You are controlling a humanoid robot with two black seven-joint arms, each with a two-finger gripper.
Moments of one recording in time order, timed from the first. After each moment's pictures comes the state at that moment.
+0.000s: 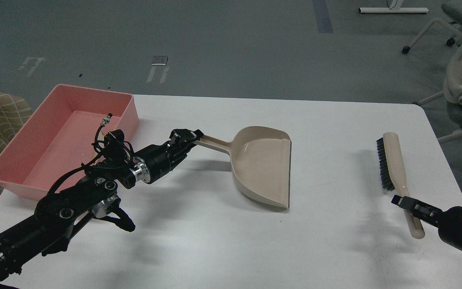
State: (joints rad) left arm -0.49 0.37 -0.68 -1.04 0.94 -0.18 -0.24; right arm -0.11 -0.72 1.28 1.50 -1.60 0.49 0.03
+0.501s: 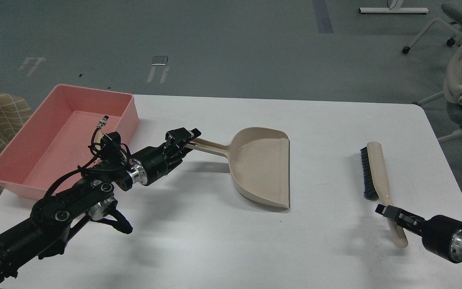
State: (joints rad) left arm -0.47 0.38 -0.69 -1.06 0.93 -0.18 -0.23; right arm -0.11 -0.68 1.24 1.50 -1.60 0.49 0.03
